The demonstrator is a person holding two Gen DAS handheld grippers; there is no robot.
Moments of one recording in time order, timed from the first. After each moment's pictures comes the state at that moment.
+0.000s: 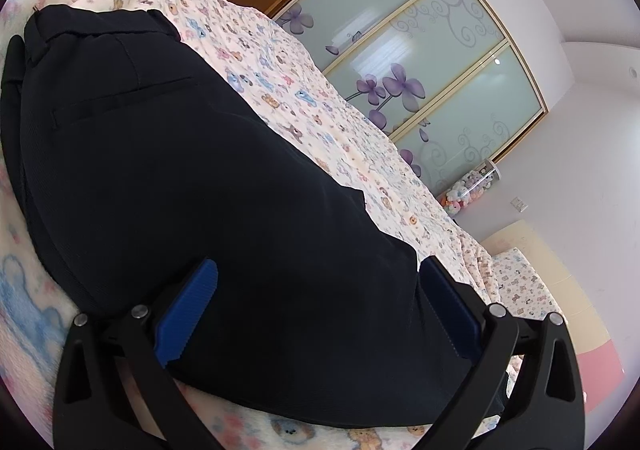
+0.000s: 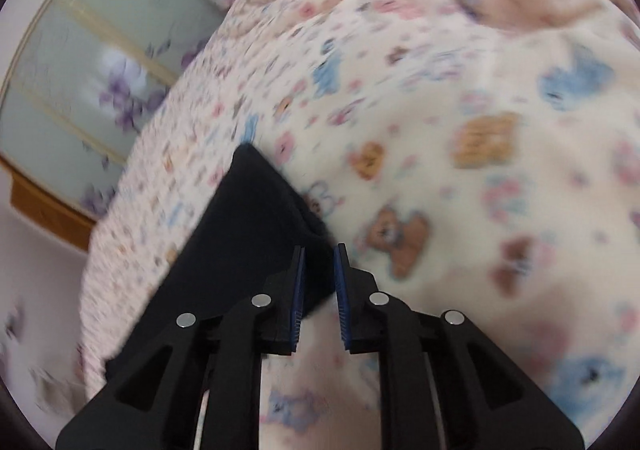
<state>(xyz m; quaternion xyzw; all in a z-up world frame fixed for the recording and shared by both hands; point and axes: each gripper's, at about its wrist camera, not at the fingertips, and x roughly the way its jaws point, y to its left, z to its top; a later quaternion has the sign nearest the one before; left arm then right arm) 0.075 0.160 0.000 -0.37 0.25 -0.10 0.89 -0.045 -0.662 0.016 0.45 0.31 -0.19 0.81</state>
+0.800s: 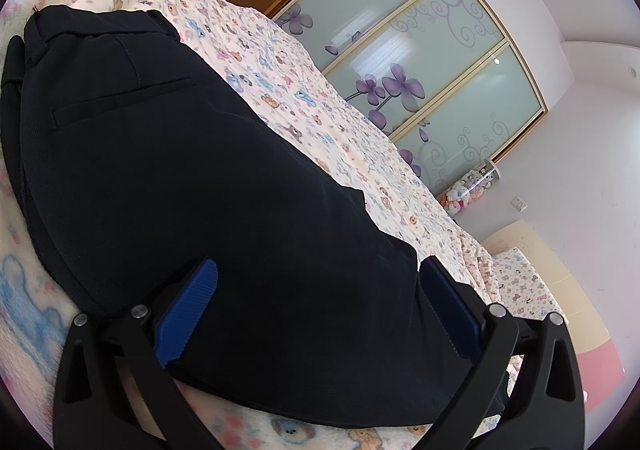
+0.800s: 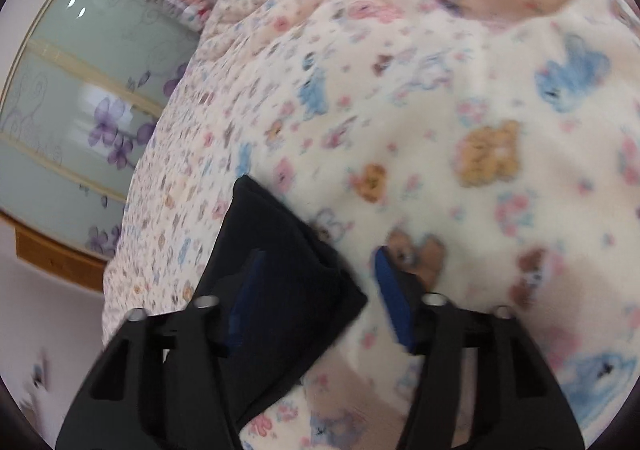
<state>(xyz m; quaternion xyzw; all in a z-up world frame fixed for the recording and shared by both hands) 0.077 0.160 0.000 -0.37 0.25 -0.11 0.89 -0.023 -0.665 0.012 0.48 0.31 -0.22 0.79</state>
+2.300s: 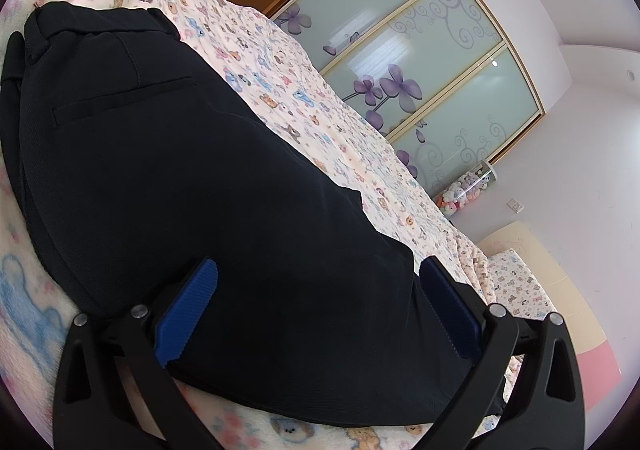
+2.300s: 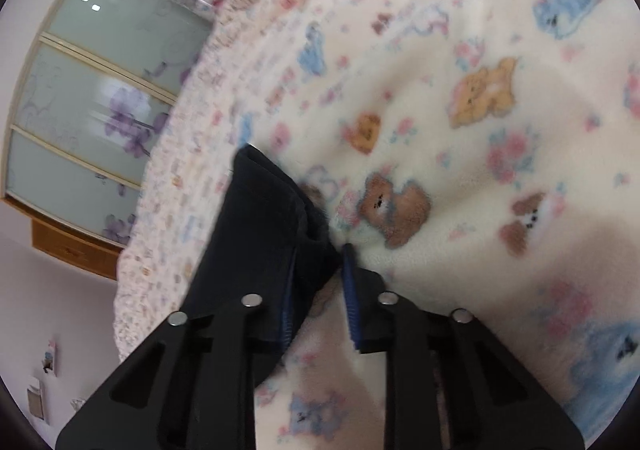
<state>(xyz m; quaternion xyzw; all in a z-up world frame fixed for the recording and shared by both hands) 0.079 0.163 -0.003 -0.38 0.25 -0.11 0.88 -0.034 -0.656 -0.011 0.49 0.28 -0.18 0.80</state>
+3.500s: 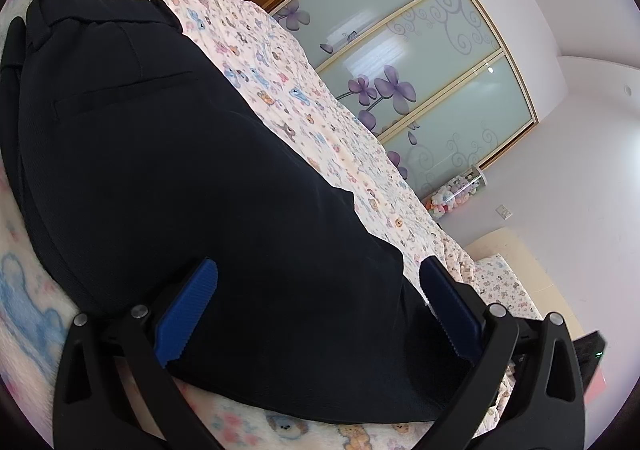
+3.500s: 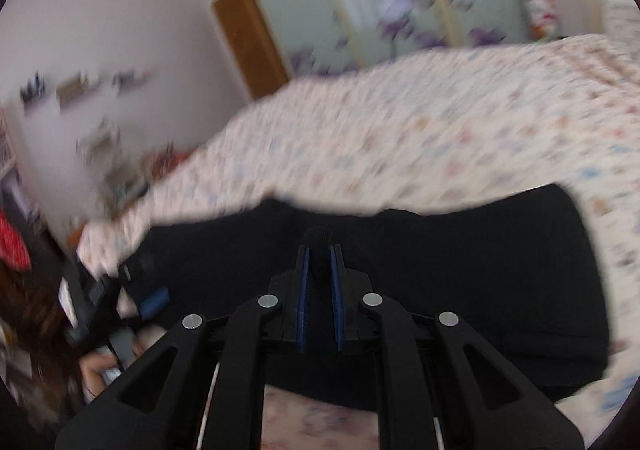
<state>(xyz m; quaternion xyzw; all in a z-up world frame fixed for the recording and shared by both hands) 0.075 0.166 -0.004 -0.40 0.25 -0.13 0.87 0.077 -0.253 0.068 0.13 0.31 0.18 0.92</state>
